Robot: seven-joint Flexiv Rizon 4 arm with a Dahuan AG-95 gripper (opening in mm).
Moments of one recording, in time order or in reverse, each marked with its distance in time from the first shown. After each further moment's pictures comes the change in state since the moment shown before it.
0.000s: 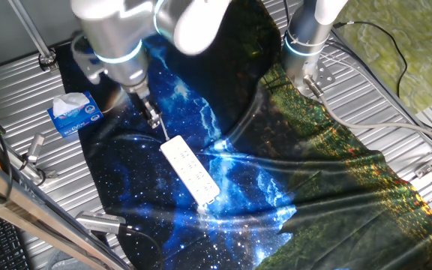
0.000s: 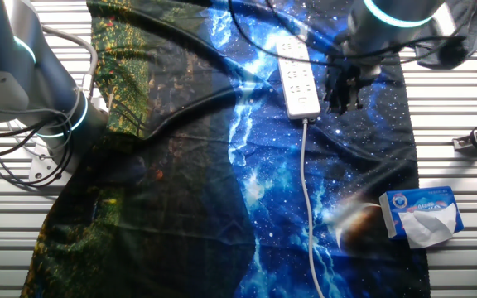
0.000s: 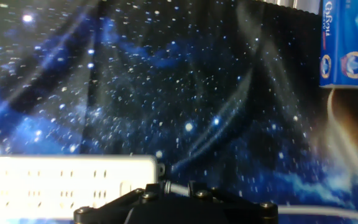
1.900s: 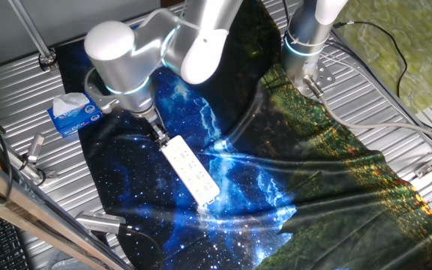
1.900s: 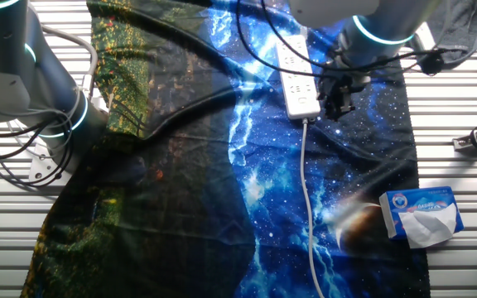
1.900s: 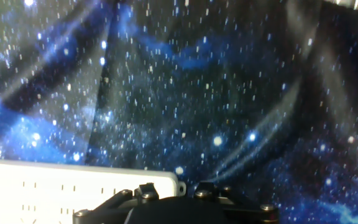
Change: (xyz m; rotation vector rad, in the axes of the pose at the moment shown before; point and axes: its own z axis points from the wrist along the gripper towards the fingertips) arm 0.002 0.024 0.059 -0.030 0.030 -0.052
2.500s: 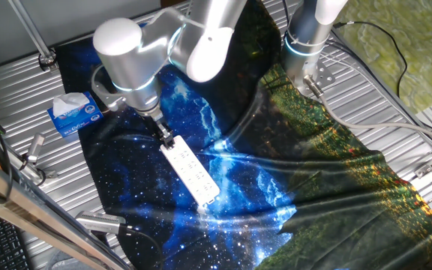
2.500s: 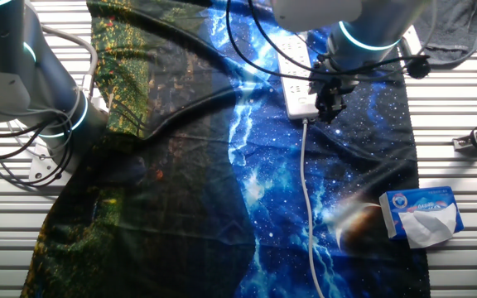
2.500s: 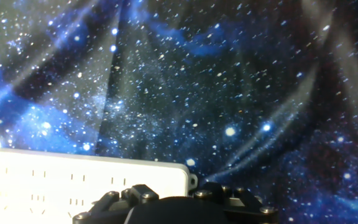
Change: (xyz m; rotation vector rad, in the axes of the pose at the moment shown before) arm 0.004 0.011 0.011 -0.023 -0.012 -0.005
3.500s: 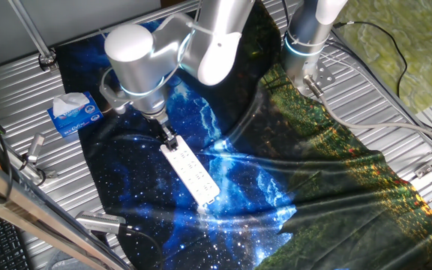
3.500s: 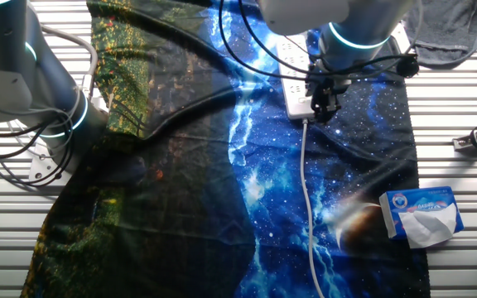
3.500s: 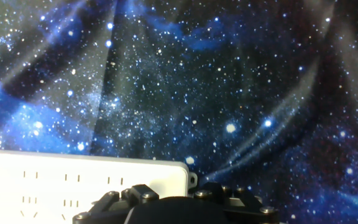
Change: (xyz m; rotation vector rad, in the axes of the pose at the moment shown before) arm 0.010 0.000 0.007 0.027 -0.018 0.004
